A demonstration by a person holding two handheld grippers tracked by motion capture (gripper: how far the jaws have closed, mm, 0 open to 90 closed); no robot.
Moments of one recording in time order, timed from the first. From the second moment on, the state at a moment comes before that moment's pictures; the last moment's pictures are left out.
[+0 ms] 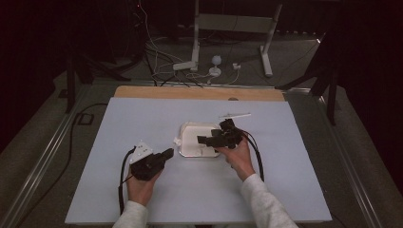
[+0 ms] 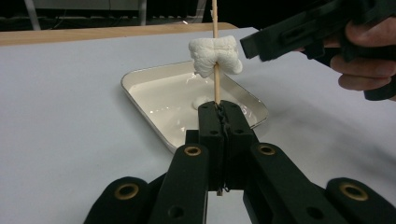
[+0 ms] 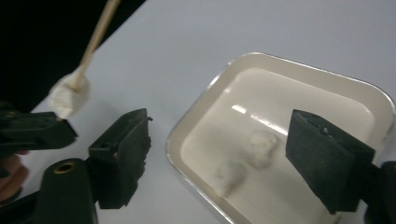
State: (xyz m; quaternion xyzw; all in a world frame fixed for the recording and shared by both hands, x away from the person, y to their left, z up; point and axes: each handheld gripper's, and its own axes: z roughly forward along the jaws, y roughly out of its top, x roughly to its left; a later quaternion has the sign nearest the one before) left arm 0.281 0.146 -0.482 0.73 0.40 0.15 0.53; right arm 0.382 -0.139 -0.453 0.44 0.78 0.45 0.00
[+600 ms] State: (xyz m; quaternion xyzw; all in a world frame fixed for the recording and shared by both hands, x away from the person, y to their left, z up) left arm 0.280 0.143 -0.481 0.73 0.40 0.16 0.53; right arm 0.372 -0.121 -0.439 0.41 0.77 0.49 -0.03
